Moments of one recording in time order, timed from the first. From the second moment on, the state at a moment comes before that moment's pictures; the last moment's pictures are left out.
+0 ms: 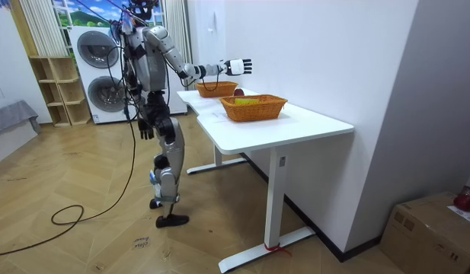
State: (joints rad) left arm 0.28 0.14 0.04 1.02 0.27 0.17 0.18; right arm -0.45 -0.28 0.16 0.39 0.16 0.03 -0.39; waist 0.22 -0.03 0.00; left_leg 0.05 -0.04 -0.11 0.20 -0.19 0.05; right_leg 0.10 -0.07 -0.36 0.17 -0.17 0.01
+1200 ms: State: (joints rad) left arm 0.27 0.14 0.00 1.00 0.21 0.18 0.22; right arm -0.45 -0.27 0.17 0.58 0.23 0.04 -0.30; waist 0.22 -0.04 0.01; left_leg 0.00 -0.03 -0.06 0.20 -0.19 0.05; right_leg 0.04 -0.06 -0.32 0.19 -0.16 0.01
